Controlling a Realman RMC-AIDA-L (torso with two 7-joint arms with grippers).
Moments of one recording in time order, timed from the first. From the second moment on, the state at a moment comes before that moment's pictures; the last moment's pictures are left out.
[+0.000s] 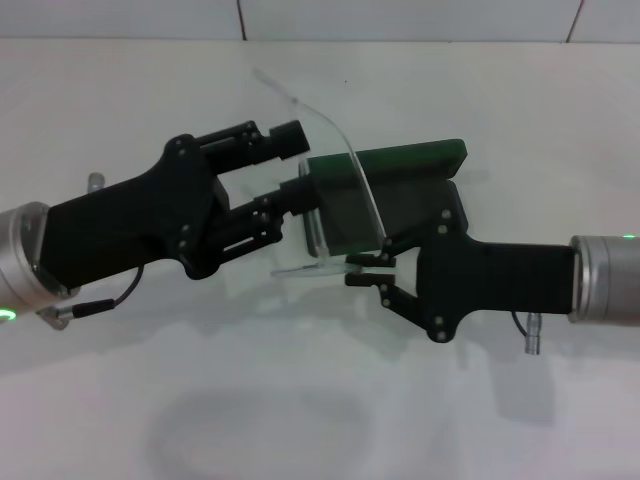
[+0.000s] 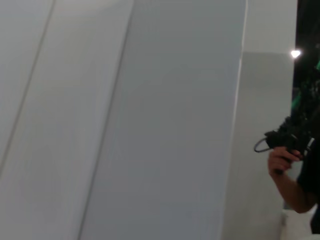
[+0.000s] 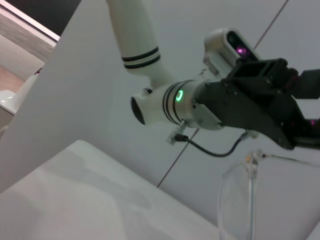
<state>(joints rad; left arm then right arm) -0.44 -2.04 1.14 0.48 1.23 1.85 -1.14 0.42 2.03 -1.57 -0.68 -1.18 -1.42 0.38</state>
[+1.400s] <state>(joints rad) -0.62 -2.00 1.13 0.48 1.42 1.74 -1.58 0.39 2.03 -1.73 -0.63 -0.94 -1.40 0.00</state>
